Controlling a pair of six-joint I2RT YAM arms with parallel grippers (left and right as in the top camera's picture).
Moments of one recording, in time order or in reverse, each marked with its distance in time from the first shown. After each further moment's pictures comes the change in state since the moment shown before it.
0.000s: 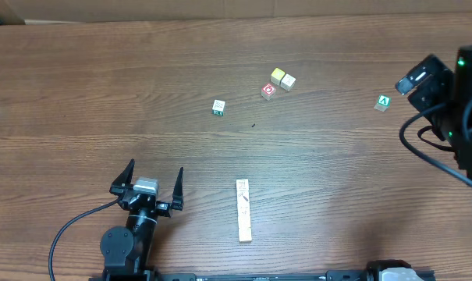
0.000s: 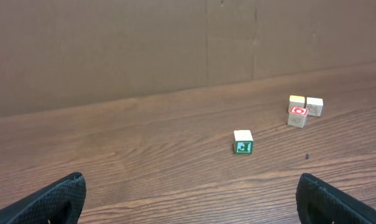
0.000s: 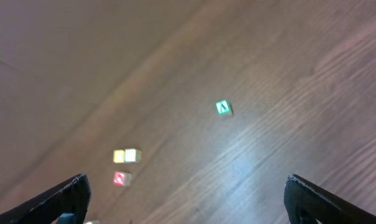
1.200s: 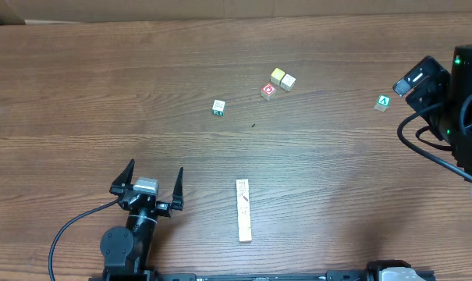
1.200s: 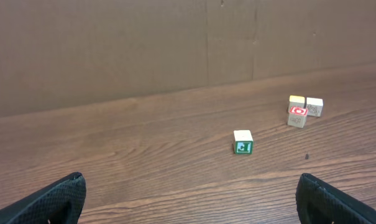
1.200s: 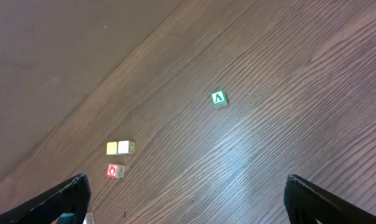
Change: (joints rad) left arm 0.000 0.000 0.000 0.000 0.000 0.000; right arm 0.000 0.032 0.000 -0.030 -0.014 0.000
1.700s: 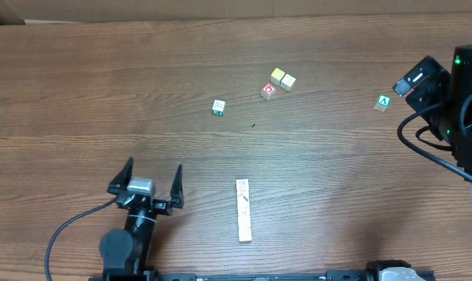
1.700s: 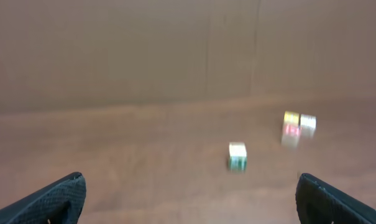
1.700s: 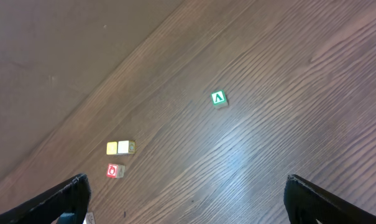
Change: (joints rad) left arm 0.000 0.000 0.000 0.033 0.000 -0.076; right arm 0.000 0.000 0.000 0.000 0.000 0.000
